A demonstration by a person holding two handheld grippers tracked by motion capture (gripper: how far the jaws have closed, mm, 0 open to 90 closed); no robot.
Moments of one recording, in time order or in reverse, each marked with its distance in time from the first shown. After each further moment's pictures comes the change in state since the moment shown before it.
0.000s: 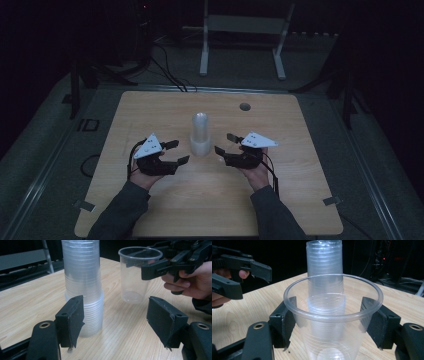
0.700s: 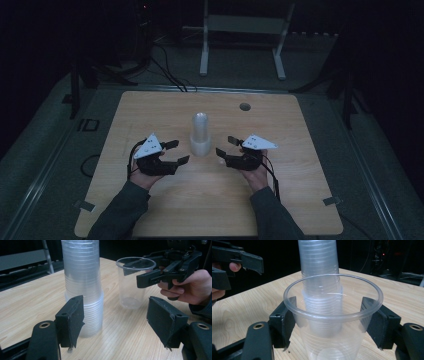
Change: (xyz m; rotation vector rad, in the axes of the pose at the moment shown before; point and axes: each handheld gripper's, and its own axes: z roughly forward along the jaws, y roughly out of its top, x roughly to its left) left arm 0.000 0.000 0.000 0.000 0.000 0.002; right arm -0.007 -0.017 0.004 0.004 -0.005 0.040
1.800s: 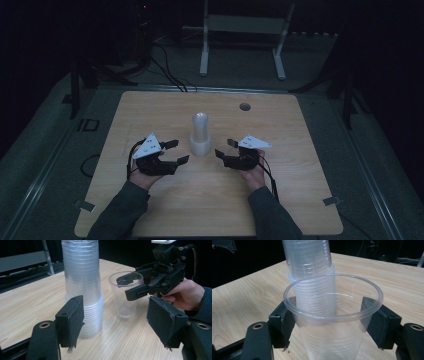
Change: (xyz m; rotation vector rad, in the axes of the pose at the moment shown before) left arm 0.000 0.001 -0.002 -0.007 -0.001 0.002; right arm -0.008 -0.015 0.016 0.085 -0.047 0.030
